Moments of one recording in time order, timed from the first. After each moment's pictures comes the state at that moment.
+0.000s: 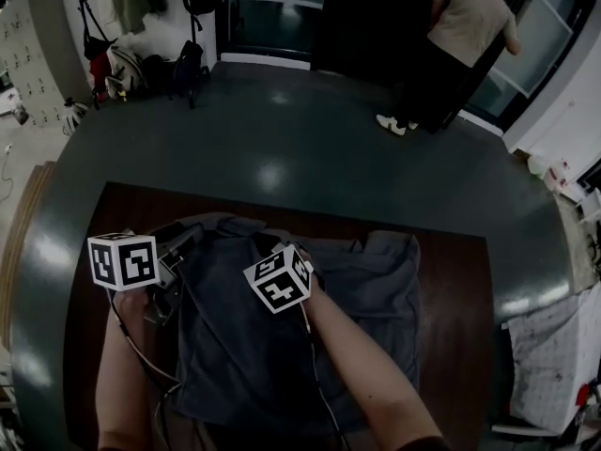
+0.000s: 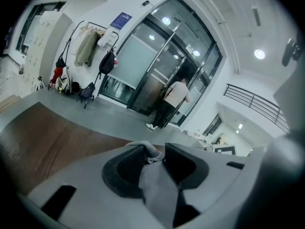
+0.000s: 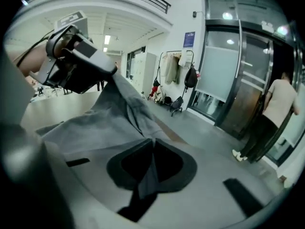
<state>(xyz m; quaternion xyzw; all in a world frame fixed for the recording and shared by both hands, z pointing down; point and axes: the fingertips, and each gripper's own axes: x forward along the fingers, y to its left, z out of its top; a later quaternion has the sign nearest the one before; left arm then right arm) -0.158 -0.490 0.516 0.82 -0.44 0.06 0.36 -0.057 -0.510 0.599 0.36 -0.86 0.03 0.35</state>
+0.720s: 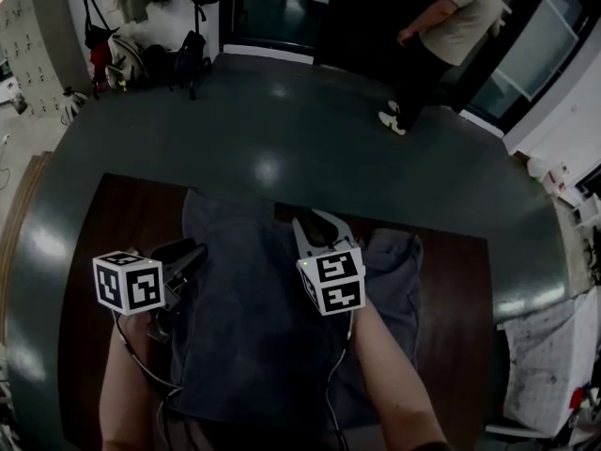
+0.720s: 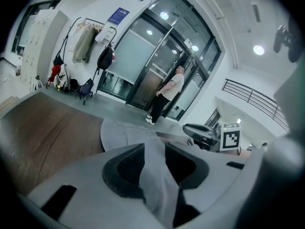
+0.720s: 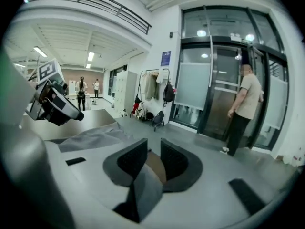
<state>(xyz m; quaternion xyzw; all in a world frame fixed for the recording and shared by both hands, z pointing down) -0.161 -0.460 0.555 0.82 -0.43 0.09 0.36 0.016 -0.536 0.538 0.46 -0.86 0.02 0.23</state>
